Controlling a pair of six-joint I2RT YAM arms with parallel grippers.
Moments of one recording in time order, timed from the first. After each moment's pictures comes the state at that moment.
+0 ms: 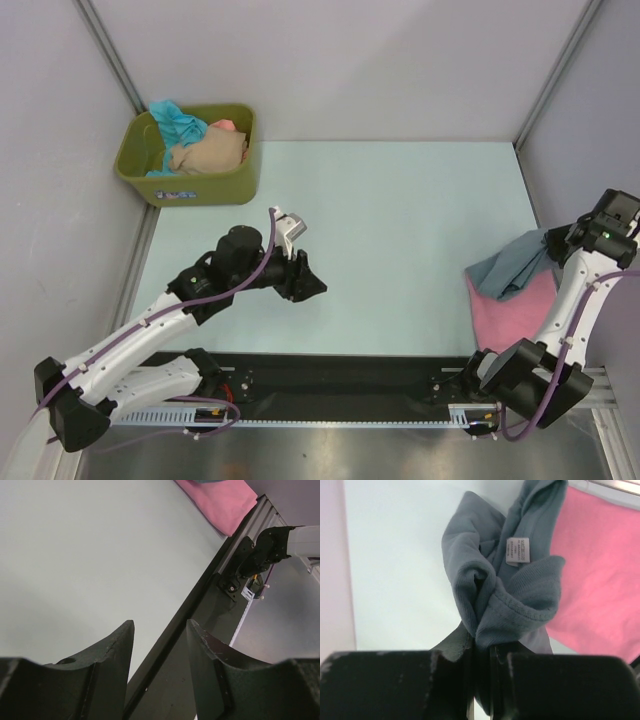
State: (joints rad) left arm -0.76 0.93 0.83 -0.37 0.37 -0.35; right arm -0.63 1.15 1.24 -0.93 -0.06 0.76
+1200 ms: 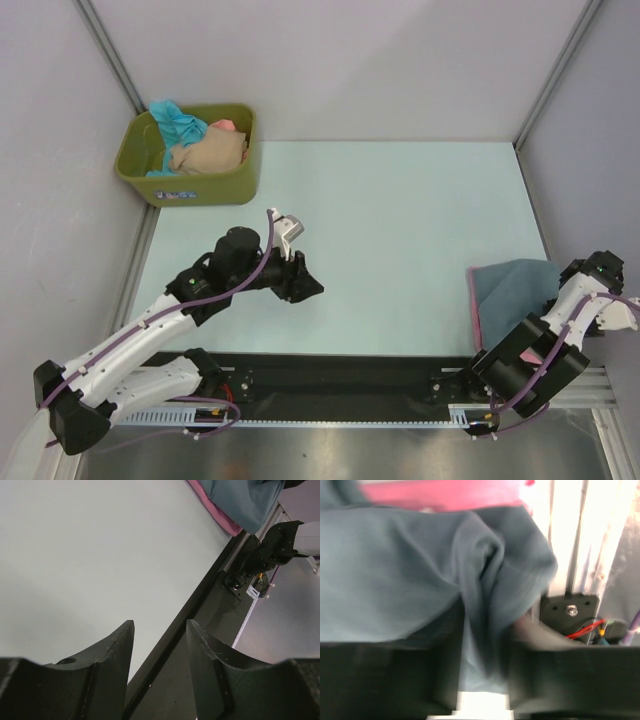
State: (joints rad) left arm -0.74 0.91 0.81 -0.38 0.37 -0.34; right arm -0.86 1.16 0.84 -0.98 0.34 0.77
